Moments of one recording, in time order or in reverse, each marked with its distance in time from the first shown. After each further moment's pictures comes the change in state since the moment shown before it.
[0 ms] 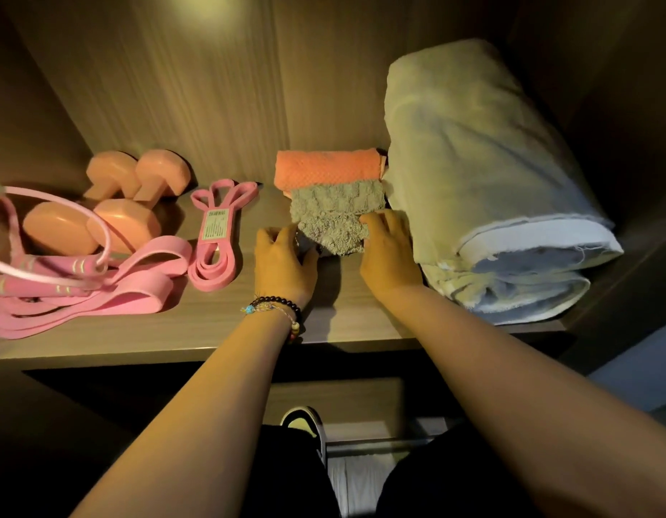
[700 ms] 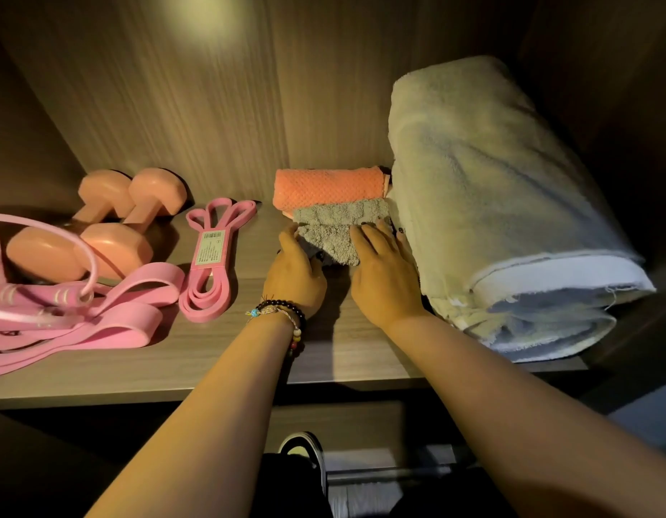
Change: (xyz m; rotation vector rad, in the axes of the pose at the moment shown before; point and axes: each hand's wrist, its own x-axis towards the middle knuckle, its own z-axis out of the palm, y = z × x) left_hand 0.032 -0.003 0.024 -0.066 -0.140 0.006; right_hand 0.012 0.003 0.013 -0.092 0.051 -0.167
